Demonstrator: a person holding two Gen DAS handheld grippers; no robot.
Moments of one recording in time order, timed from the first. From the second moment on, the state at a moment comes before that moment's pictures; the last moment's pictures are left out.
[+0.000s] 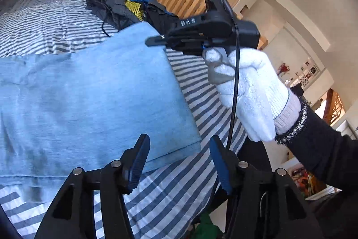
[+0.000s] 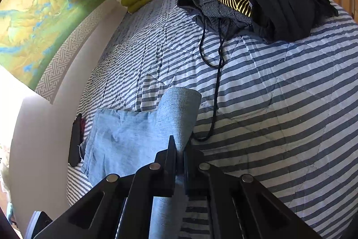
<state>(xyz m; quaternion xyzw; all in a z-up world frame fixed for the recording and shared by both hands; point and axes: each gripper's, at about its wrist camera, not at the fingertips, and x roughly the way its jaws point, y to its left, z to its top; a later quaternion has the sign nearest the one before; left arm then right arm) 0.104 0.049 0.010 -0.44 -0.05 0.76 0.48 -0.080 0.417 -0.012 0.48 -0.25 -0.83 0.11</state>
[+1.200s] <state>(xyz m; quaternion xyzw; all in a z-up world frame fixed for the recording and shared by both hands) 0.116 0.168 -0.046 -0.41 0.20 0.79 0.40 -0.038 0.498 -0.069 0.49 -0.32 -0.79 0.17</state>
